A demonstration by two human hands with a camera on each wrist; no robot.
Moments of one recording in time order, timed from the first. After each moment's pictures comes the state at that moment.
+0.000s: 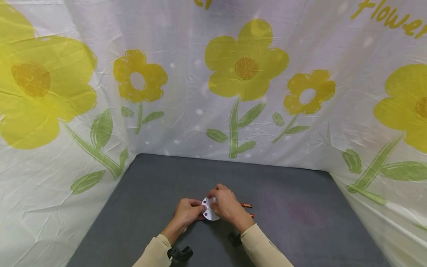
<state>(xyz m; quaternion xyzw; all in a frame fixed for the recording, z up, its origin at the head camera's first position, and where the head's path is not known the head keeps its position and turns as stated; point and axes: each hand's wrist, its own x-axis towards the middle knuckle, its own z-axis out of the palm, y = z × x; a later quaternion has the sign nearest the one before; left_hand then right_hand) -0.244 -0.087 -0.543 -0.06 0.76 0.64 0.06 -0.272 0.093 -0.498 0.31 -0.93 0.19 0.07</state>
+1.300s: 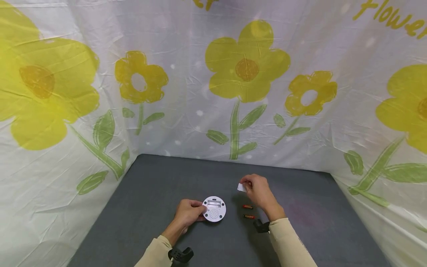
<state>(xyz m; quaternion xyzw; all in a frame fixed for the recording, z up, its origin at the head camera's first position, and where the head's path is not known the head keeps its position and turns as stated) -0.246 -0.086 -0.545 -0.08 0.75 0.65 0.06 -0.306 0.185 -0.476 0.19 -0.93 0.26 0.15</state>
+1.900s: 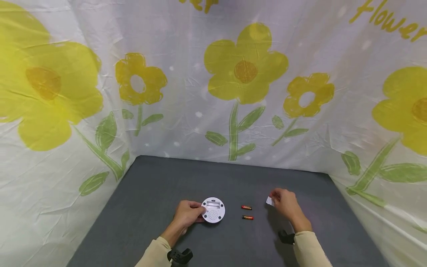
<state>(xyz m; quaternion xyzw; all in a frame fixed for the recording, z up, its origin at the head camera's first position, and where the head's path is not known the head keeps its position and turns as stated) -0.249 -0.086 -0.546 -0.08 0.74 0.66 0.07 -0.285 0.284 -0.501 0.08 -0.96 0.24 0.08</state>
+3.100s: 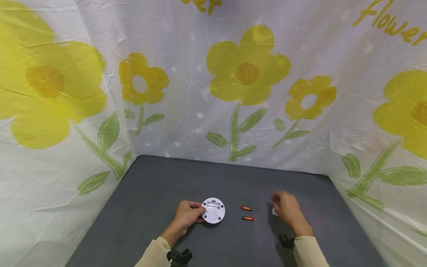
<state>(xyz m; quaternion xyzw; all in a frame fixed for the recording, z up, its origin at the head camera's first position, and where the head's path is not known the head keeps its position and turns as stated) -0.248 -0.087 -0.543 -0.08 0.74 0.66 0.07 -0.280 0.285 -0.506 0.10 -0.97 0.19 0.10</state>
